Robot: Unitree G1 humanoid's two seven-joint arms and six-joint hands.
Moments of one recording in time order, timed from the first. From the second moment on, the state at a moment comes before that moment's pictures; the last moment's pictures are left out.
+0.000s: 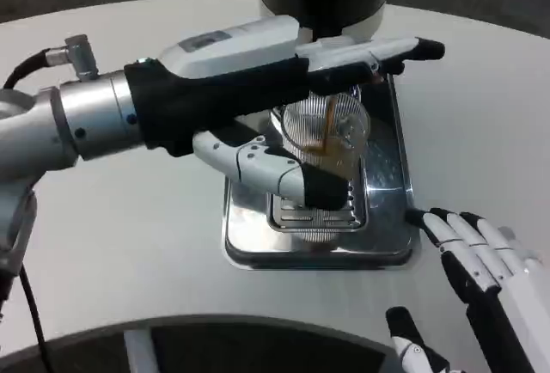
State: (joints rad) left arm -0.90 0.61 -0.07 0.29 -0.06 -0.69 -0.95; right arm 0.61 -0.03 0.10 -0.92 -1.05 -0.14 0.13
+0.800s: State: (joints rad) left arm -0.85 0.65 -0.09 0.25 -0.03 -0.74 -0.85; right arm 0.26 0.05 0.13 -0.67 -0.80 0.13 0.16
